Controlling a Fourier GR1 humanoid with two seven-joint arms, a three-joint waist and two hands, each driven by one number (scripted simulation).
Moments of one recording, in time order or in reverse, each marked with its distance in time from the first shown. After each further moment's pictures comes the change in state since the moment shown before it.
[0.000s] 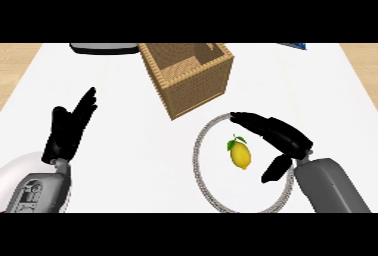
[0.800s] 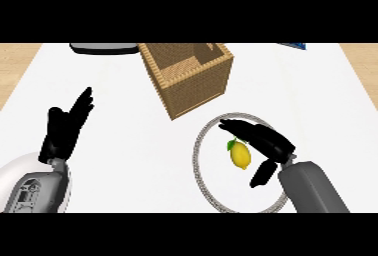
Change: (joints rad) left arm -0.005 -0.018 0.059 0.024 -0.034 -0.042 -0.033; right arm 0.000 0.096 -0.005 0.089 0.109 -0.024 0.007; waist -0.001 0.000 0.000
